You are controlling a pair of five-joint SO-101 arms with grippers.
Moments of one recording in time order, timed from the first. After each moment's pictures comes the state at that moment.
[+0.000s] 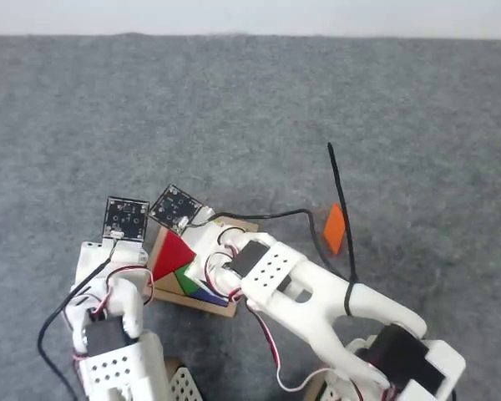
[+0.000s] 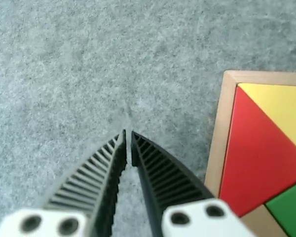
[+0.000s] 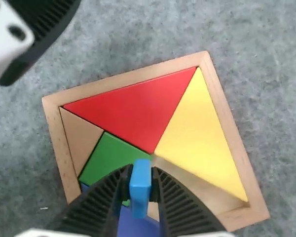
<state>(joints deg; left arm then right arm) -22.7 -98.3 97.4 53.2 -21.1 -55.7 -8.2 41.9 36.0 4.4</state>
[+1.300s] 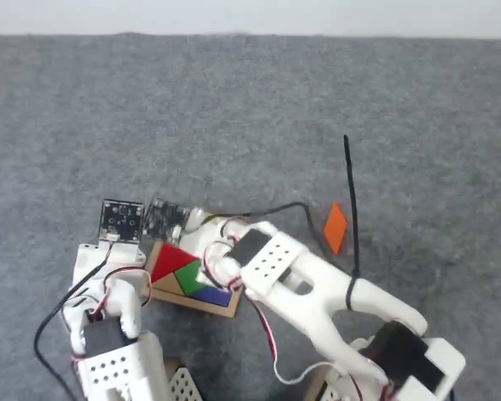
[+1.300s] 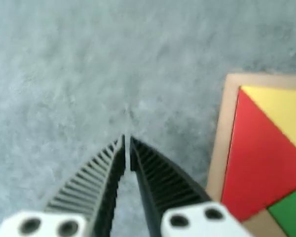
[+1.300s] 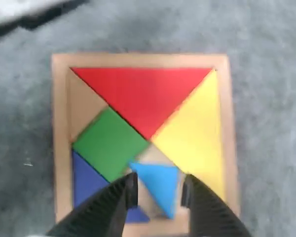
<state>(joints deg) -22.9 -98.2 97.4 53.4 -21.3 -56.2 -6.8 38.5 45.4 24.7</state>
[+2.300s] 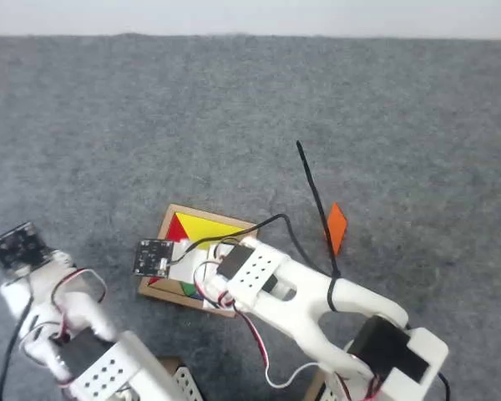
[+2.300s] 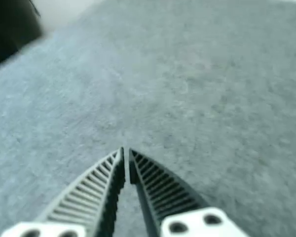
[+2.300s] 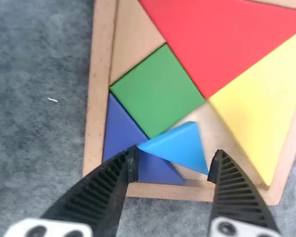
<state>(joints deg) -51.0 -98.9 93.4 46.6 -3.6 -58.2 -2.7 39.1 47.3 28.8</state>
